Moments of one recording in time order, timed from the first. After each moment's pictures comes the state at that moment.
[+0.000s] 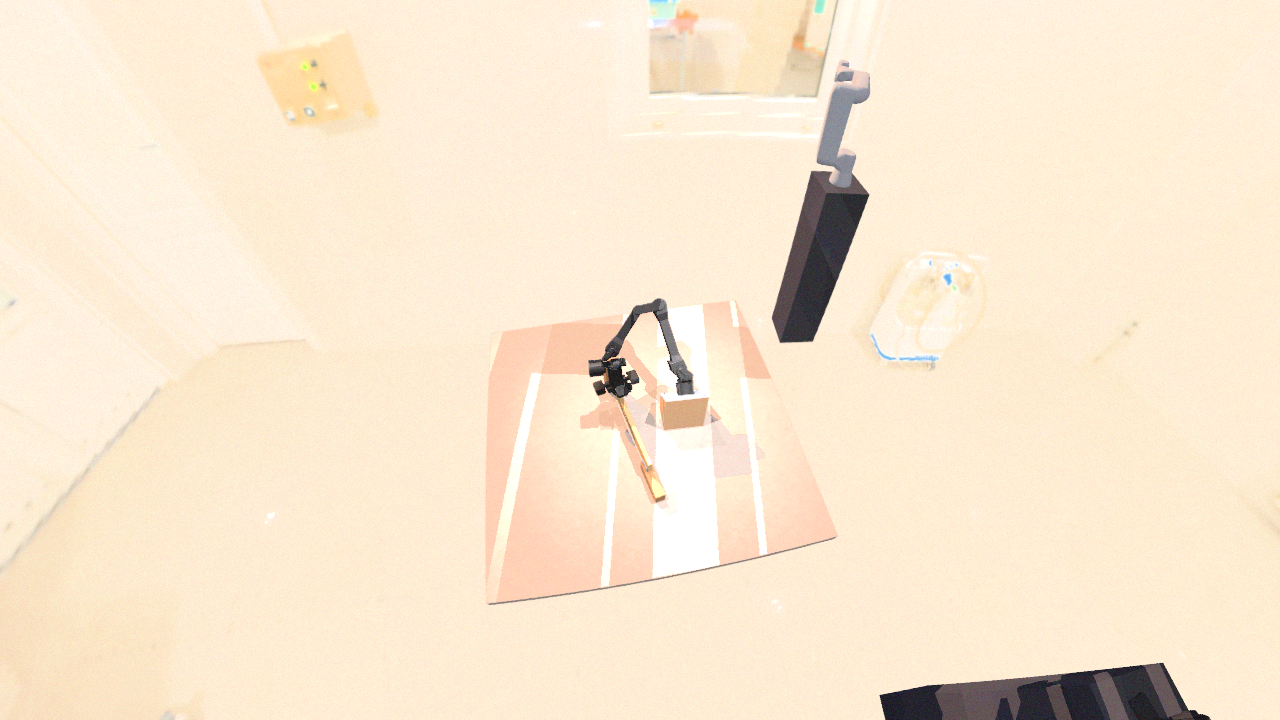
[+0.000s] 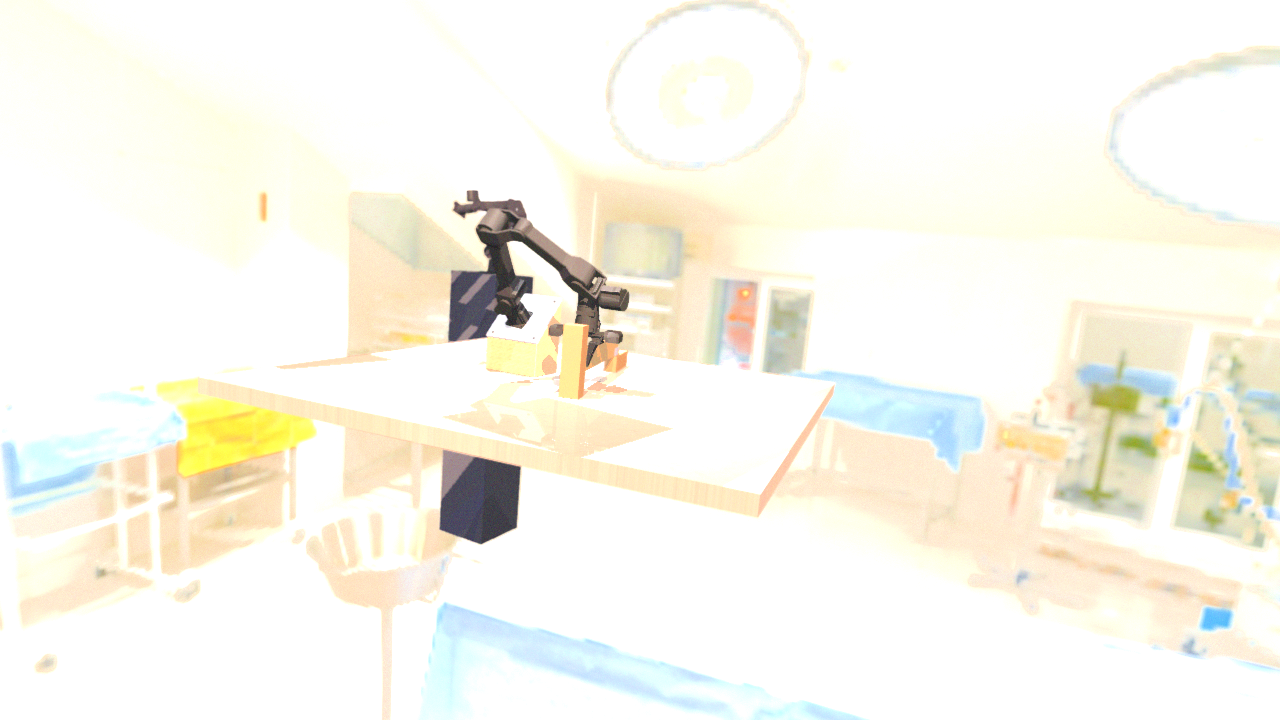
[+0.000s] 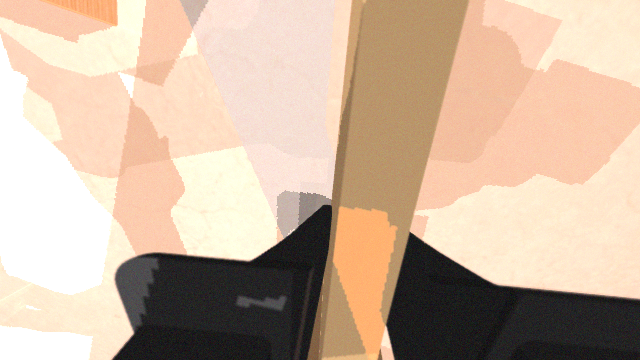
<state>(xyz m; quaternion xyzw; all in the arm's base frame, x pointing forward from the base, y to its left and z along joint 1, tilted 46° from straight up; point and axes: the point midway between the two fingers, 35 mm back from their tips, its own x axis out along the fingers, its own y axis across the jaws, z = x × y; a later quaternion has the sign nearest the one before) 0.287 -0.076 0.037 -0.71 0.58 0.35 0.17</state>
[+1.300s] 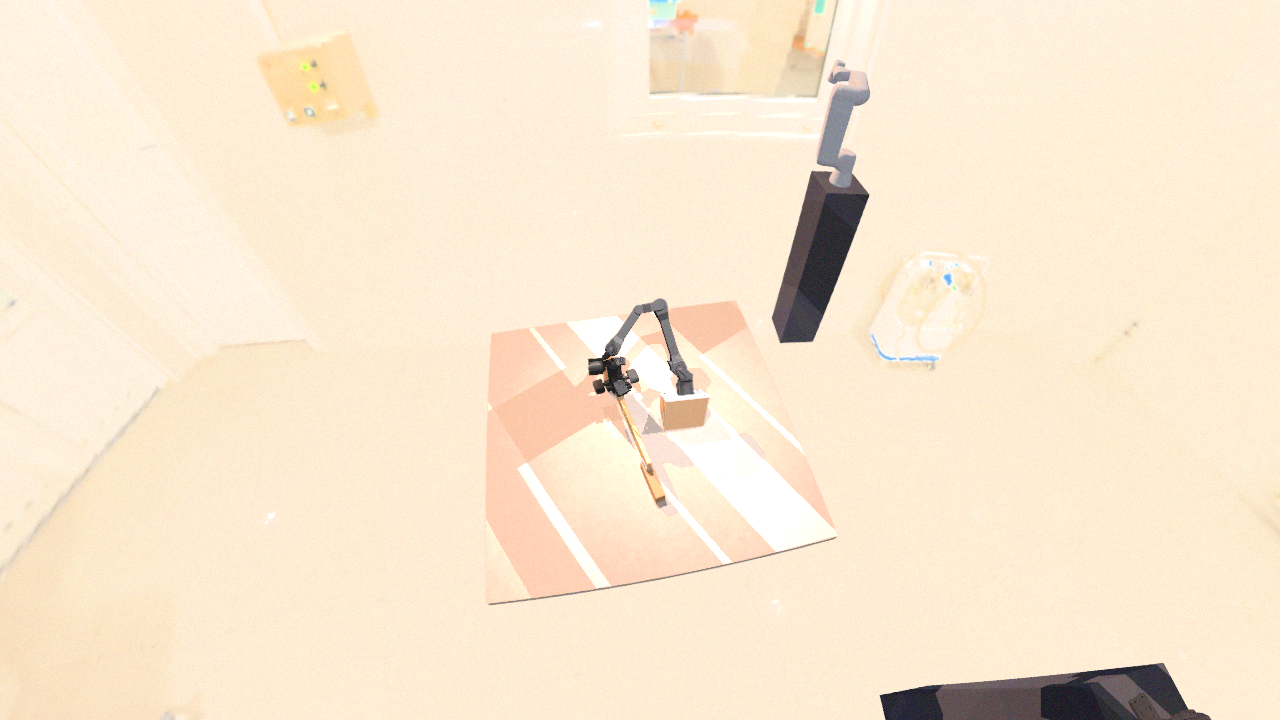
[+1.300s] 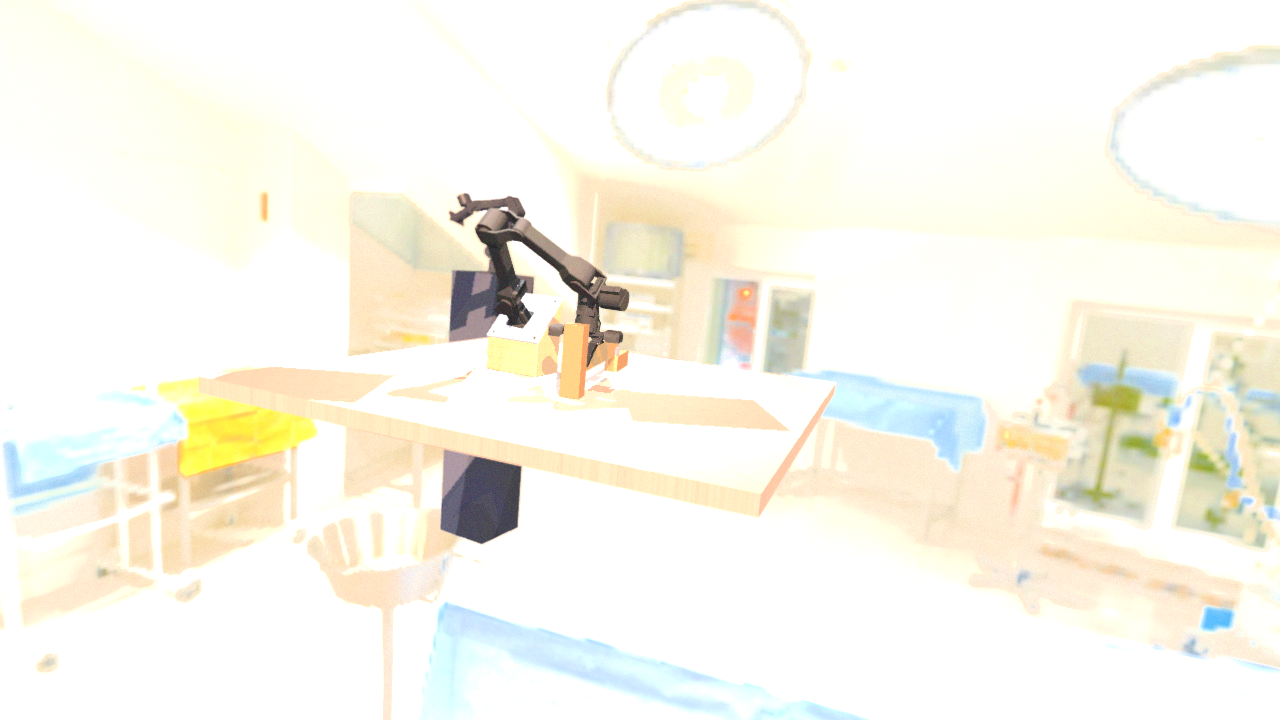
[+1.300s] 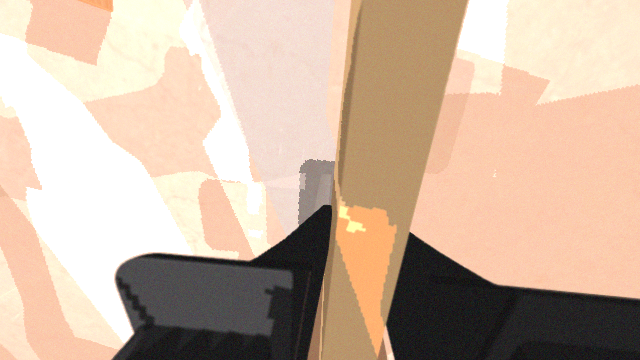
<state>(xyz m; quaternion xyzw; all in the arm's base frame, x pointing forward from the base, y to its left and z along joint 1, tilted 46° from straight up) 0.288 -0.080 0.042 -0.71 0.58 0.35 0.17</state>
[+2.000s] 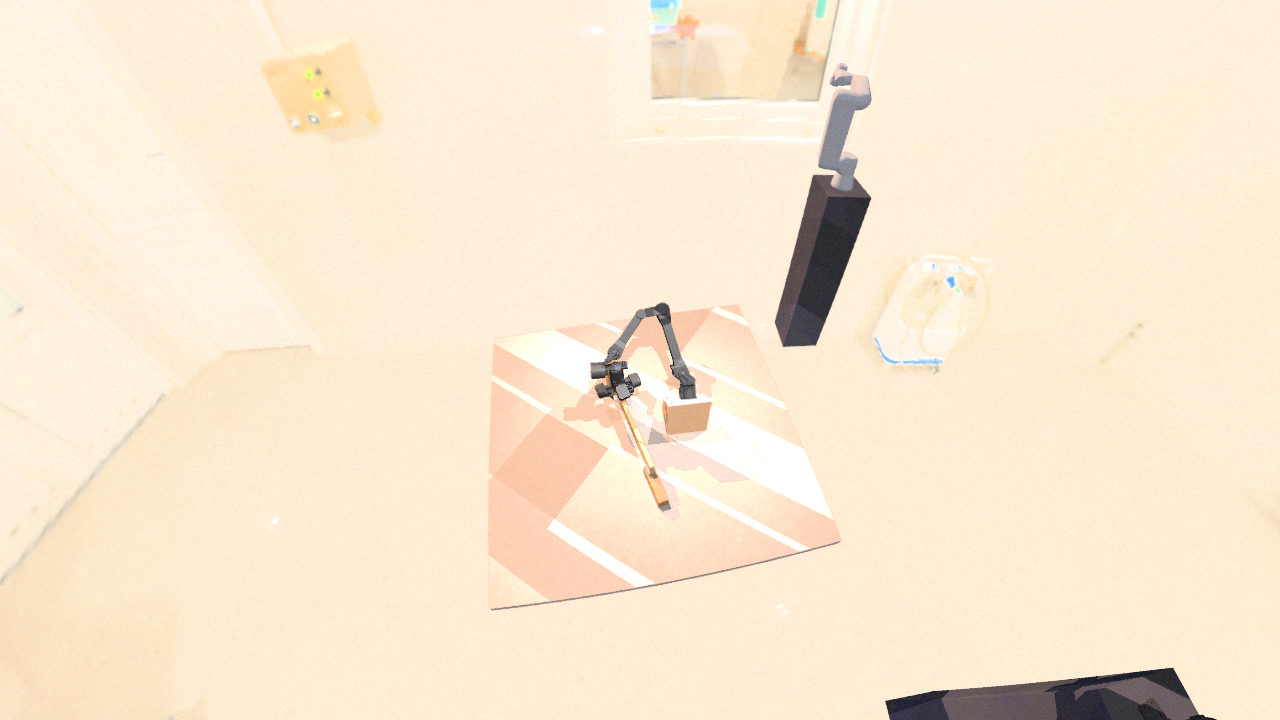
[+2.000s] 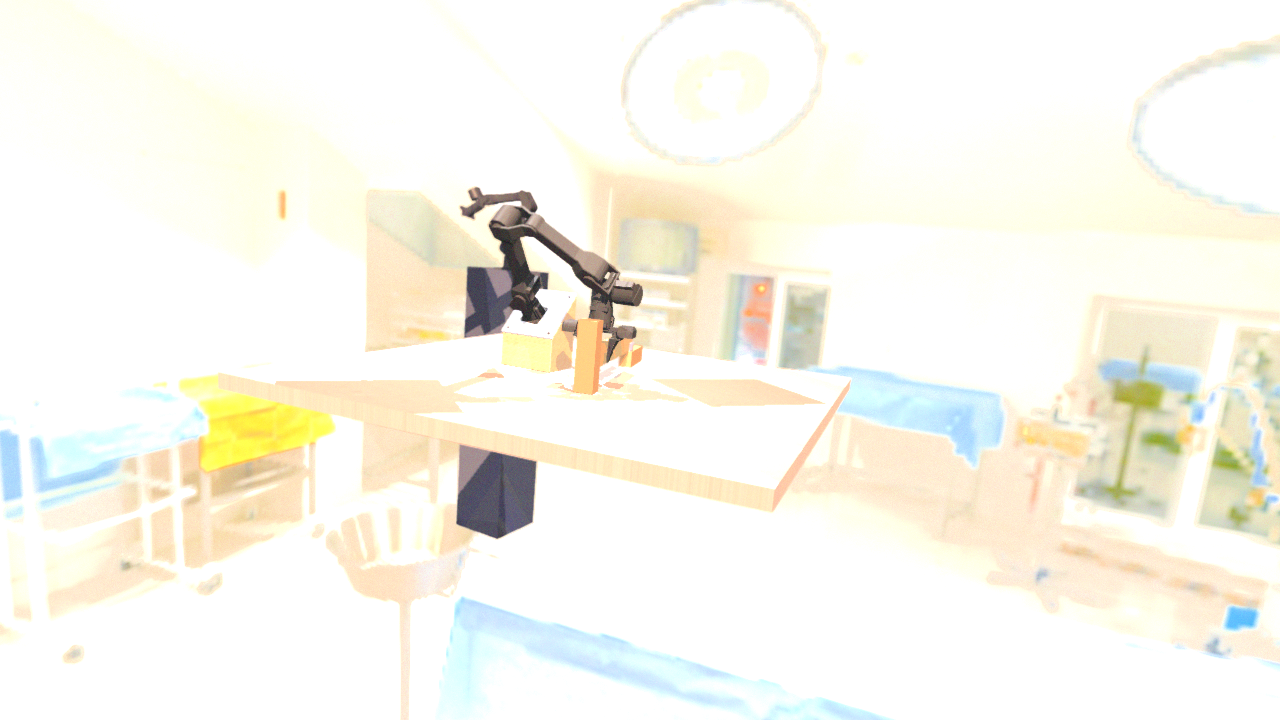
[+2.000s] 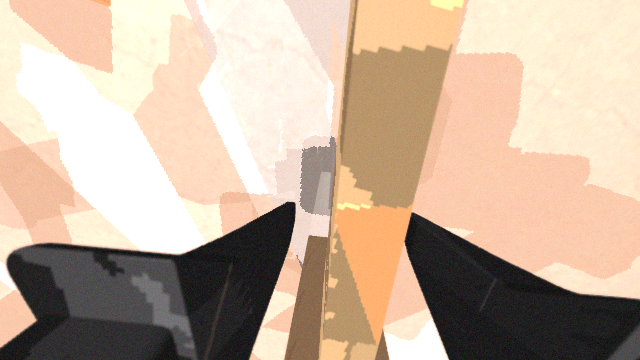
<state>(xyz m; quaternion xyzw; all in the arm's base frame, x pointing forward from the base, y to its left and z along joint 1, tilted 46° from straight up) 0.289 -0.082 0.044 -0.71 0.58 0.35 0.17</state>
